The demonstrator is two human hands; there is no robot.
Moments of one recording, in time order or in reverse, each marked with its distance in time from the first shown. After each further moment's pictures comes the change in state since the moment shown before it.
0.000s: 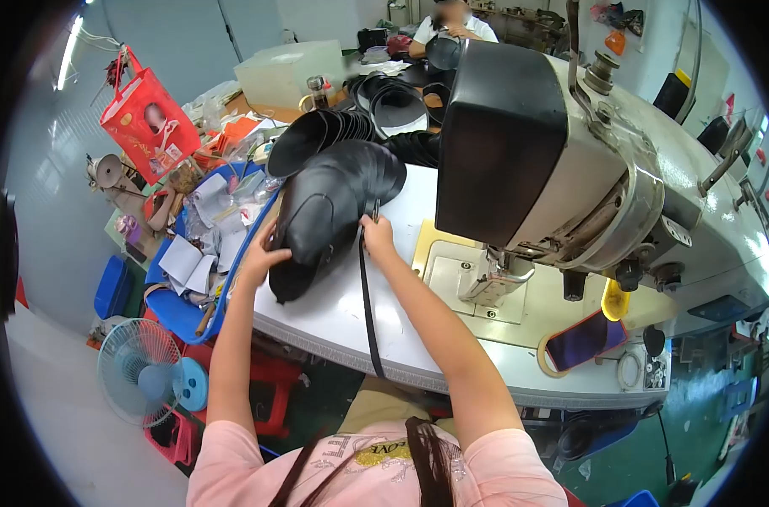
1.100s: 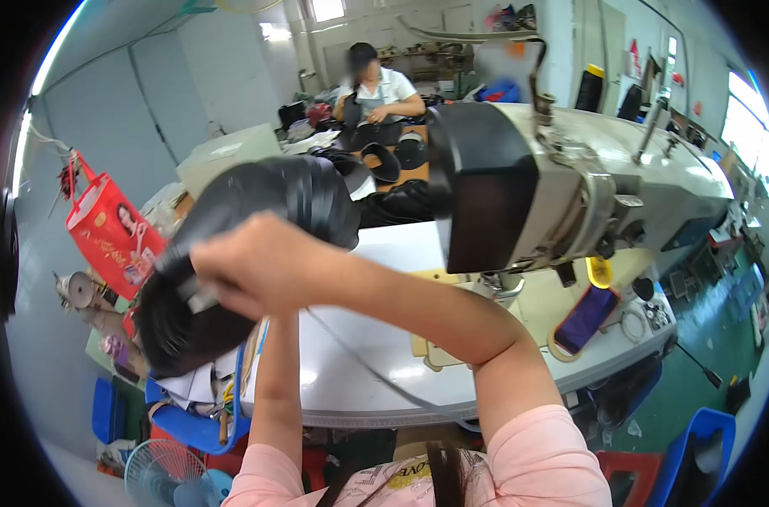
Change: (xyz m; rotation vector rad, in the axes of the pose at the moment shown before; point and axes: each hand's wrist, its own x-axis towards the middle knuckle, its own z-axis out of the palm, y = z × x) left_hand 0.144 -0.015 0.072 -1.045 -0.032 0.259; right_hand -0.157 -0.247 0.091 -0.763 -0.594 -1.517
